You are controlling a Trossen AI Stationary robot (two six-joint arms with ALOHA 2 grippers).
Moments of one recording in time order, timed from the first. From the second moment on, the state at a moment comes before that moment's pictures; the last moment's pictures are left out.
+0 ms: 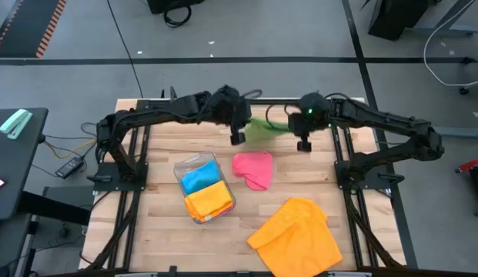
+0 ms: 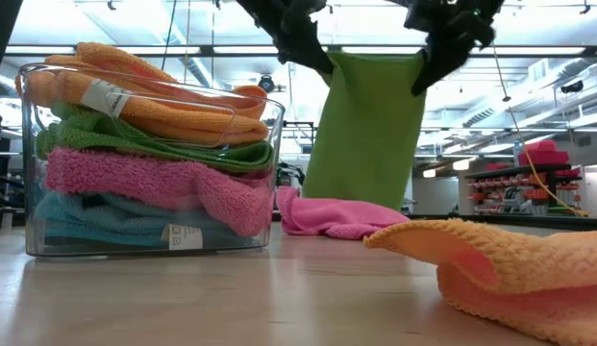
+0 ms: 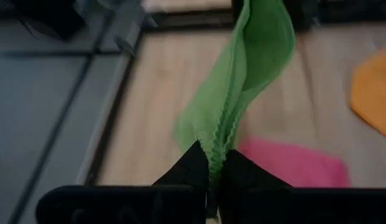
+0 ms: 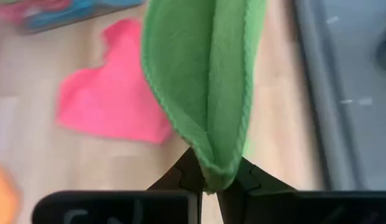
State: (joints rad) left arm 0.26 1.74 1.65 -0.55 -0.04 0.22; right arm -0.35 1.13 1.10 -0.84 -0.03 -0.36
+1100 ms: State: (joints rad) left arm 0.15 1.92 1.64 -0.79 0.03 -0.04; right arm -0.31 1.29 0.89 -0.71 -0.07 -0.30
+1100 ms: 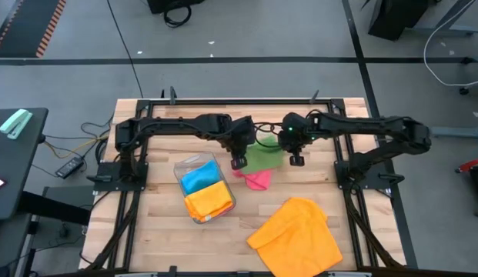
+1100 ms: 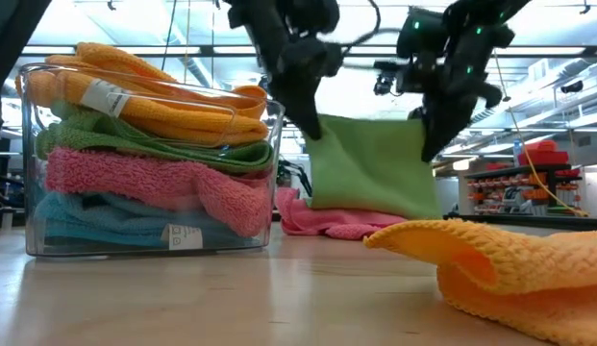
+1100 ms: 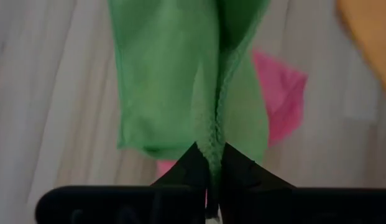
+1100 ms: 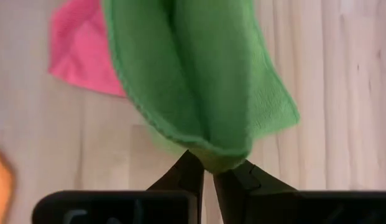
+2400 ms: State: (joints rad) left arm 0.22 2.05 1.64 -0.82 -0.01 -0.03; right arm -0.52 1.45 0.85 -0.58 -0.14 -0.29
